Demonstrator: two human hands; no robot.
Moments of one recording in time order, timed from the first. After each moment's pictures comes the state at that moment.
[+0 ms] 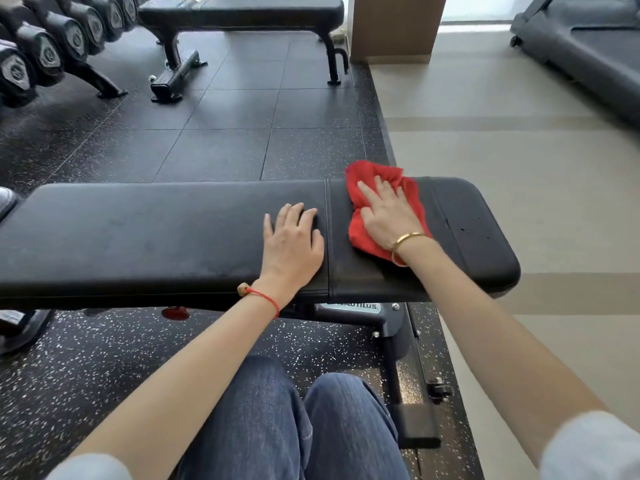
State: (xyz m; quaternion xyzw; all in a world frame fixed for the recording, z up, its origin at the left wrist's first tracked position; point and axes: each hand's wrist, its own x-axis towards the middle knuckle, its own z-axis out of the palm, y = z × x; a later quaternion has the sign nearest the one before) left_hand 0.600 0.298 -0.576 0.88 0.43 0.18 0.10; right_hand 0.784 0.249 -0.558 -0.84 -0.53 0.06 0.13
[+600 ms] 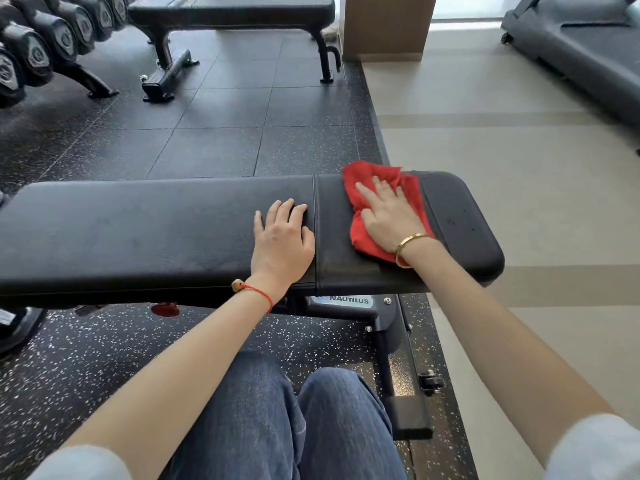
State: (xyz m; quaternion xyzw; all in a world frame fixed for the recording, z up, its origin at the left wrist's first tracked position) left_hand 0.601 0.291 -0.580 0.88 0.43 0.18 0.08; right_hand 0.791 0.222 -0.558 -0.83 -0.54 0.05 0.12
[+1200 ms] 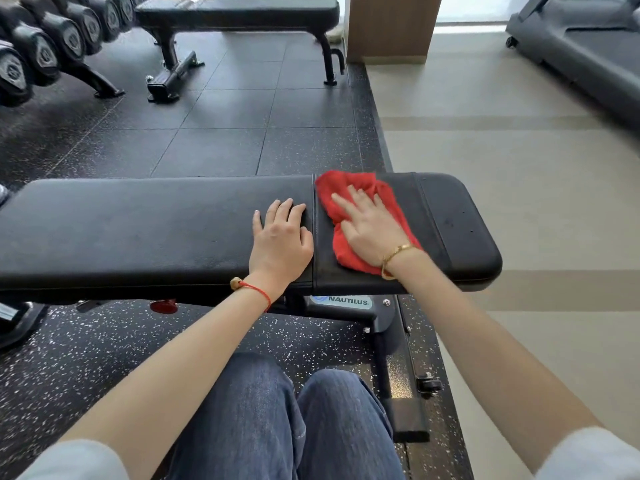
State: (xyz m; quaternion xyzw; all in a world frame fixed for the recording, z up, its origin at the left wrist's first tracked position) left_hand 0.604 0.291 -0.581 0.88 0.44 0.18 0.08; right_hand 0.765 0.218 -0.560 -0.79 -0.60 0.04 0.13
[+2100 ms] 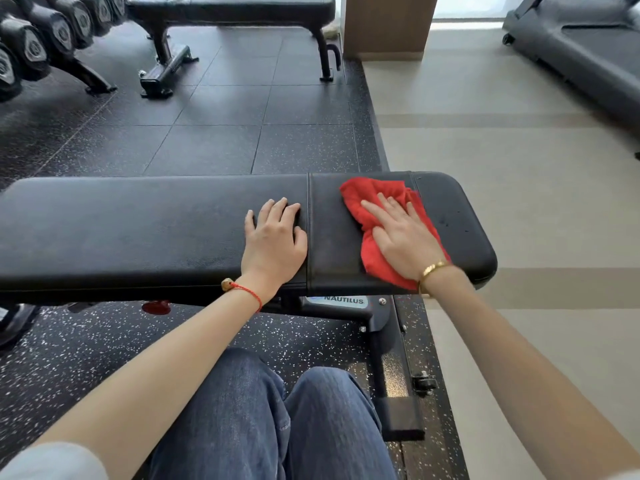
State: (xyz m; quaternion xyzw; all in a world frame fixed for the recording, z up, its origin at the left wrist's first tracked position) left_hand 0.601 0.292 -0.583 0.88 0.43 0.20 0.08; right_hand 0.800 0.173 -0.565 -0.80 -0.58 0.04 0.15
